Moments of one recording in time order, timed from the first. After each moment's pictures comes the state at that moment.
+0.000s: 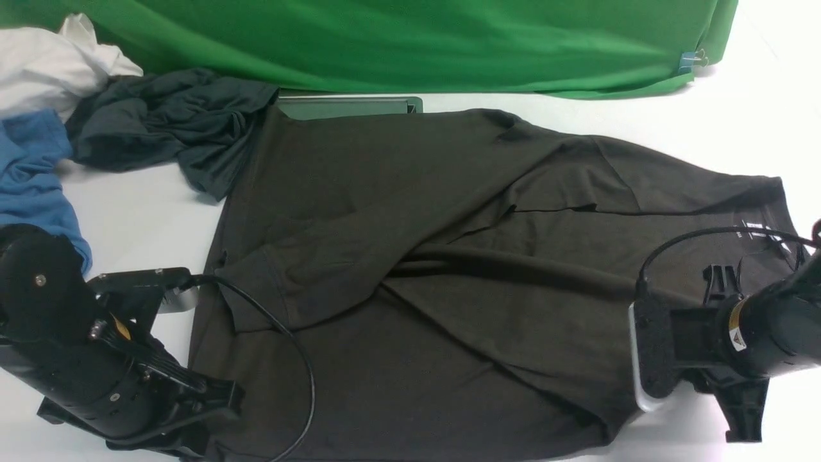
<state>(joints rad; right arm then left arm) 0.33 1.61 -0.65 -0.38 0.48 -0.76 -0.17 1.34 -0.66 -0.18 0.88 -0.04</state>
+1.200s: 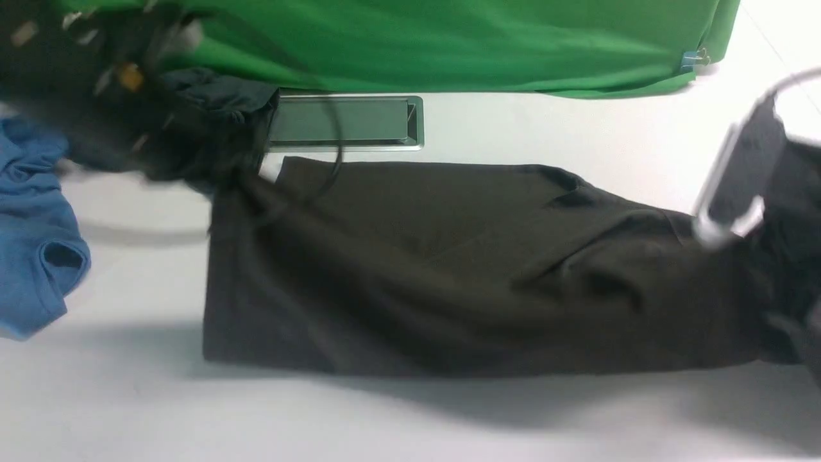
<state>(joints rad) 0.18 1.39 -0.99 -0.15 0.77 -0.69 -0.17 1.60 -1.33 -0.07 0.80 -0.08</state>
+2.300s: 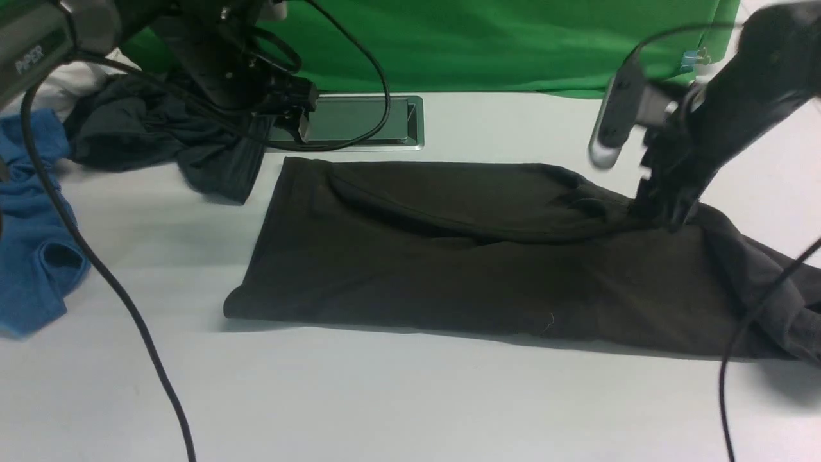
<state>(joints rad) 0.20 1.90 -1.41 0.02 0.78 -0.99 -0.12 2.08 -1.86 -0.06 1.00 0.11</state>
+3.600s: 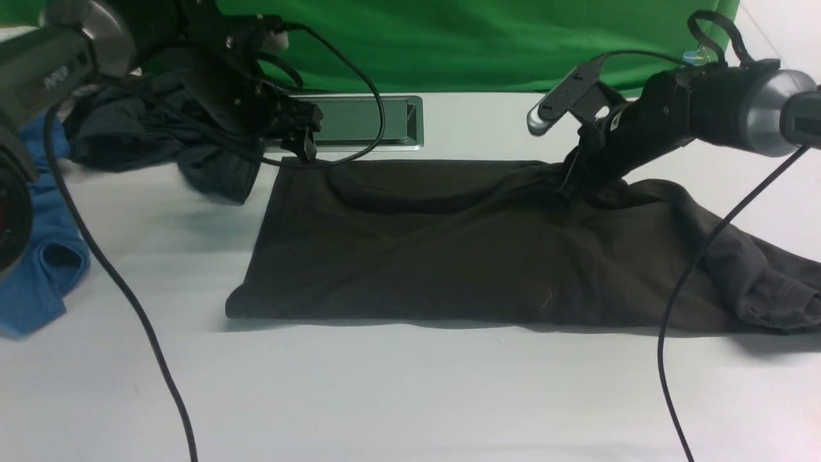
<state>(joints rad) 0.22 2.15 -1.58 0.02 0.46 -0.52 -0.10 2.18 -1.86 -0.16 0.94 0.14</state>
